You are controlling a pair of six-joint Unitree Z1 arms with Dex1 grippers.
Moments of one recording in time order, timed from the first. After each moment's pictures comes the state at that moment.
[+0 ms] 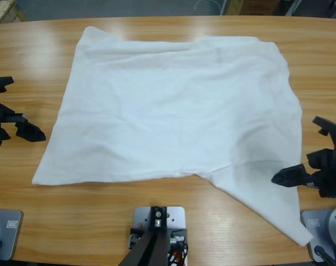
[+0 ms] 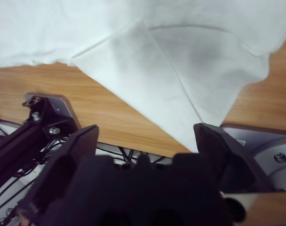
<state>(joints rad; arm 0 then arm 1) -0.55 1.54 -1.07 1.03 -0.06 -0.52 0.65 1.31 -0.78 0.85 0.31 0.71</state>
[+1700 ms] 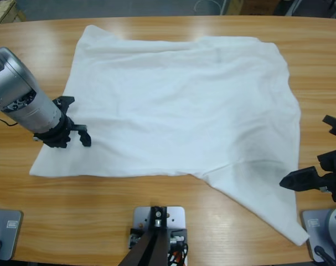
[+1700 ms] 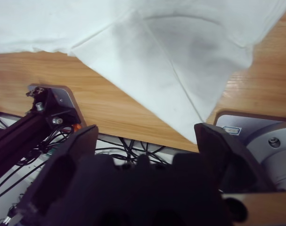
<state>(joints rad) -0.71 1.90 -1.03 0.76 0.06 -0.69 0.65 1.27 -0.84 0.95 0.31 0.71</state>
